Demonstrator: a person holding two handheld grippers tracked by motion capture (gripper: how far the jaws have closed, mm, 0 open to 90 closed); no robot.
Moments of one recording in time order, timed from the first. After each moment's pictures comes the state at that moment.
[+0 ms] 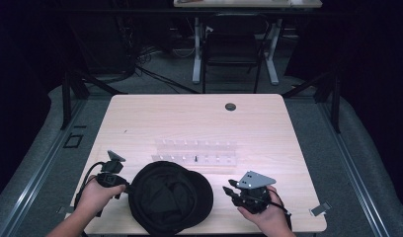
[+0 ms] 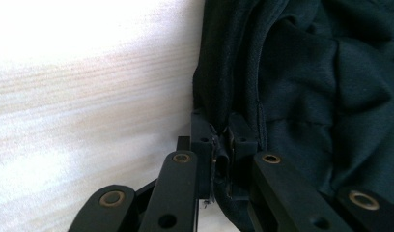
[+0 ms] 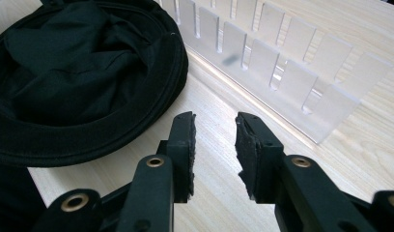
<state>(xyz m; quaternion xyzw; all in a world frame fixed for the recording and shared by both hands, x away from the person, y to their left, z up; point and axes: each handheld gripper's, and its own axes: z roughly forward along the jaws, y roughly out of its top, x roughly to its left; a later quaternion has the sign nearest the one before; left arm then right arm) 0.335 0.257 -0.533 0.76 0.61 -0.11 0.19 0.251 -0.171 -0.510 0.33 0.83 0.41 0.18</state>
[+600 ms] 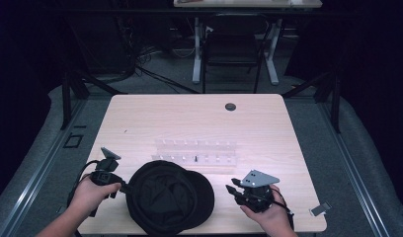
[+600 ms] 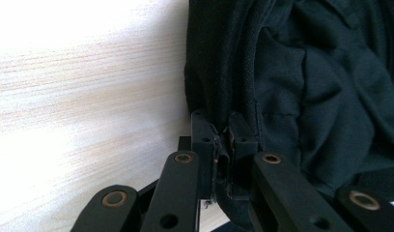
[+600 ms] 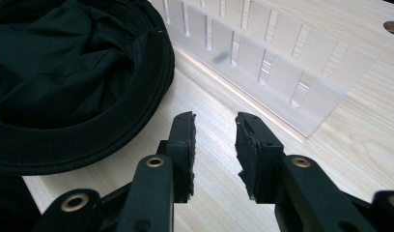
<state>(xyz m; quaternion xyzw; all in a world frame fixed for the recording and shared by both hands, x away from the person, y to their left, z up) 0.330 0.263 -0.511 0.75 0.62 -0.13 0.20 0.253 -0.179 -0.510 0.35 0.82 0.41 0.19</state>
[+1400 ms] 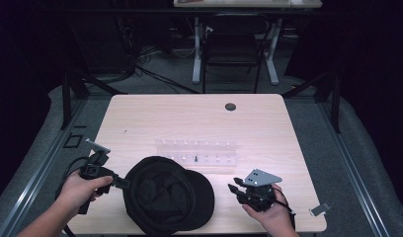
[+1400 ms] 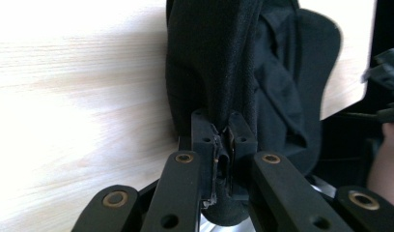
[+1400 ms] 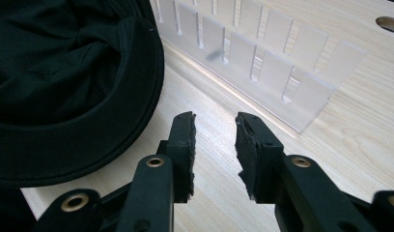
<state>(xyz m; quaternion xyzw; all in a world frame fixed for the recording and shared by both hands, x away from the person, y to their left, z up) 0.325 0.278 -0.475 0.70 0.63 -0.20 0.26 0.255 -0.184 -0.512 0.35 0.82 0.41 0.19</state>
